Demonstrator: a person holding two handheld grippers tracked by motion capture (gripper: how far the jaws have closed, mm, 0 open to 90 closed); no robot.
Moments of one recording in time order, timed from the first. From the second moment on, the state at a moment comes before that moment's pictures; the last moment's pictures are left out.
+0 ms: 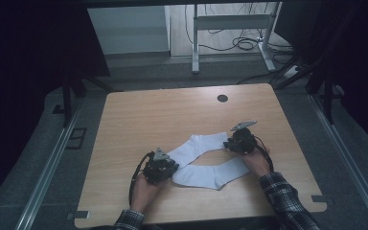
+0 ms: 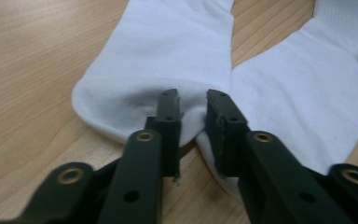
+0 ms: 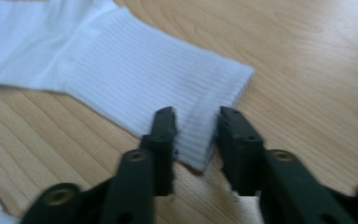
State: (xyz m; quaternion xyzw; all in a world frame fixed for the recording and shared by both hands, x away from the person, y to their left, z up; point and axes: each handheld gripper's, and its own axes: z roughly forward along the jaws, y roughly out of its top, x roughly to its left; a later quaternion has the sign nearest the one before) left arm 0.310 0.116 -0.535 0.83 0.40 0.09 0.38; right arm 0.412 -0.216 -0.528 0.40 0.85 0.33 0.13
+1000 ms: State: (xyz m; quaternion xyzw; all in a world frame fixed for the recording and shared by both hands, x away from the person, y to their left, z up) left arm 0.360 0.145 -0.489 0.77 0.50 0.16 0.38; right arm 0.438 -0.210 -0.461 0.40 0.84 0.35 0.15
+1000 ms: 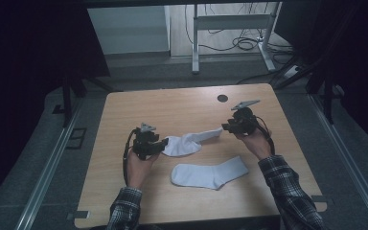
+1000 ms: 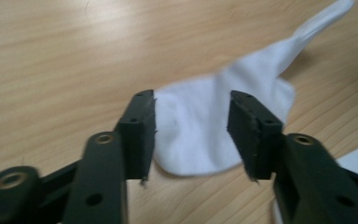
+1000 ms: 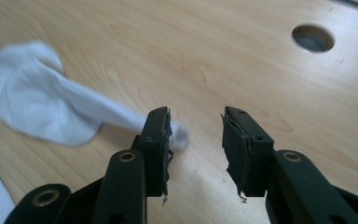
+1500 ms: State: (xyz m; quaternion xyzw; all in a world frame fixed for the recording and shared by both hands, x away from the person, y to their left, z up) left arm 0.372 0.150 -0.522 0.76 0.52 0.17 0.35; right arm 0.426 -0.211 -0.486 0.38 0.85 0.35 0.11
